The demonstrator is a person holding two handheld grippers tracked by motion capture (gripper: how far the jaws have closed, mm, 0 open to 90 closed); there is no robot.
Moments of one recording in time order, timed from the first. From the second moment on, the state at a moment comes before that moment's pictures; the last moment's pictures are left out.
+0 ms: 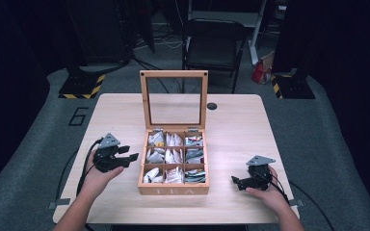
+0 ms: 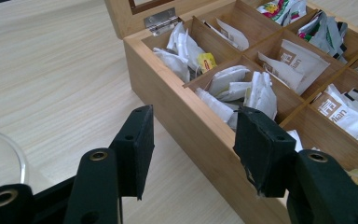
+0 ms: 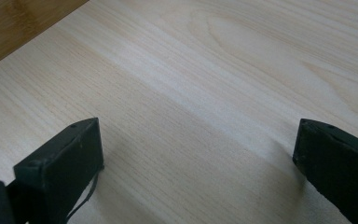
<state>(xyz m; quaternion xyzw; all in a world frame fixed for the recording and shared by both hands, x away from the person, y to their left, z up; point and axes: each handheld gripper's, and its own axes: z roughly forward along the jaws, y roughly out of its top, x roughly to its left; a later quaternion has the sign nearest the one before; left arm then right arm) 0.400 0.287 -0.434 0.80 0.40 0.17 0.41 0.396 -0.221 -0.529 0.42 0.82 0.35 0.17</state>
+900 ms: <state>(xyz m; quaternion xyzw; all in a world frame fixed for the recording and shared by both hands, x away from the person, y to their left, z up) 0.406 0.259 -0.432 0.81 0.38 0.15 0.43 0.396 -0.221 -0.529 0.42 0.82 0.35 0.17</state>
